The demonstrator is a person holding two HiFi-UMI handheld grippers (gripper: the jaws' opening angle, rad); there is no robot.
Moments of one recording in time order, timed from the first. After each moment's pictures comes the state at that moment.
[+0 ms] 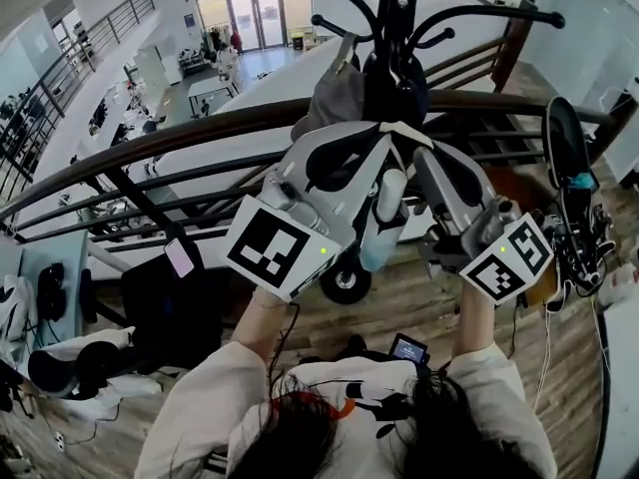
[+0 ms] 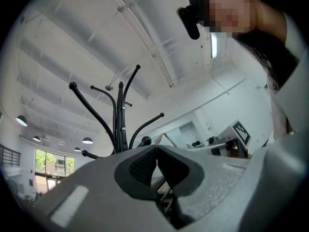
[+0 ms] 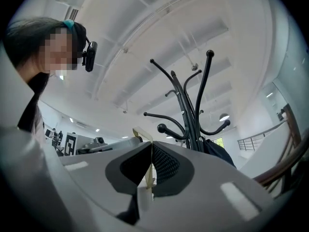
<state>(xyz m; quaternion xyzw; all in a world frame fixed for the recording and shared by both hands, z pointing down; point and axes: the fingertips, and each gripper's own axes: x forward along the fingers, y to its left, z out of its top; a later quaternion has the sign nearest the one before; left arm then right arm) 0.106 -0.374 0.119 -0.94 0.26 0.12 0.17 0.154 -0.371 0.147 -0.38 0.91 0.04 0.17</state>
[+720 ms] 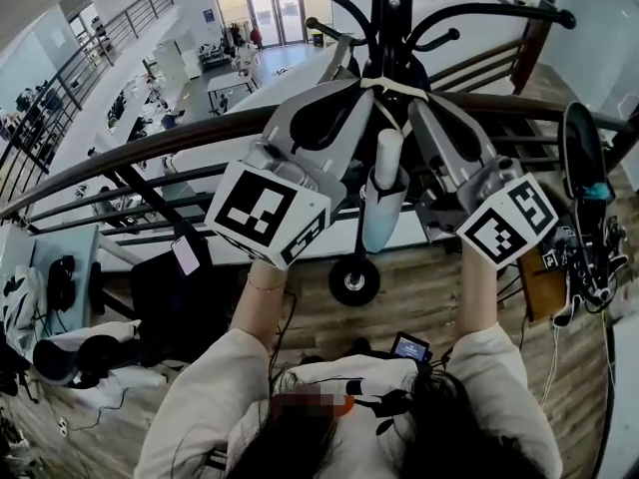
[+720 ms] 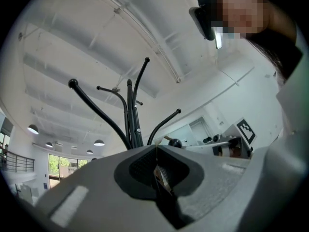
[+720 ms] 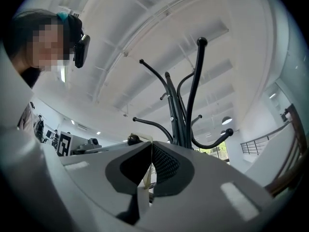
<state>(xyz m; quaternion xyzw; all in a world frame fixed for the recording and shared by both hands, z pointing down) 0.112 -0.431 0.092 -0.92 0.33 0.11 0.18 0.171 -0.432 0.113 -0.37 0.91 0.06 0.19</state>
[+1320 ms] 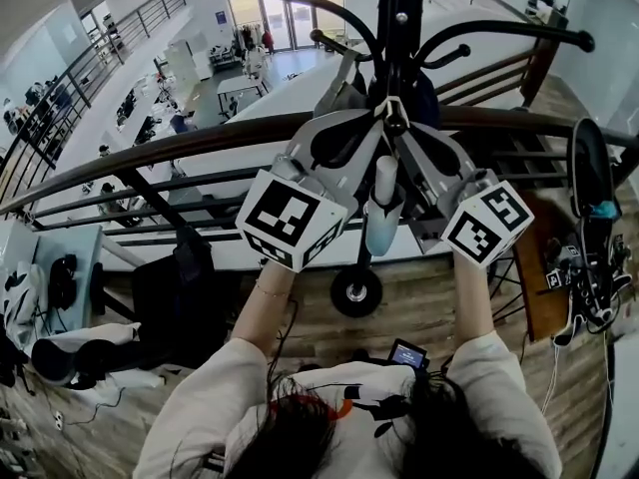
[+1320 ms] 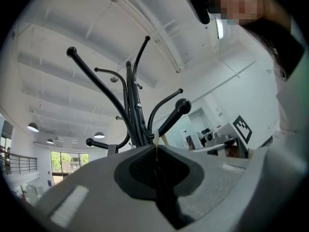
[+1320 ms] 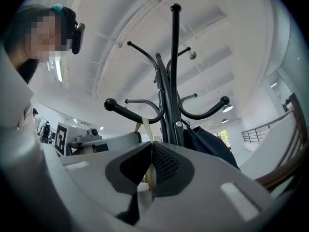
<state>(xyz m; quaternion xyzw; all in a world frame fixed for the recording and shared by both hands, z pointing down) 0.129 -0.473 0.139 -0.93 0.33 0.06 0.17 0.161 -0.483 0.167 -0.35 0.92 0.01 0.14</state>
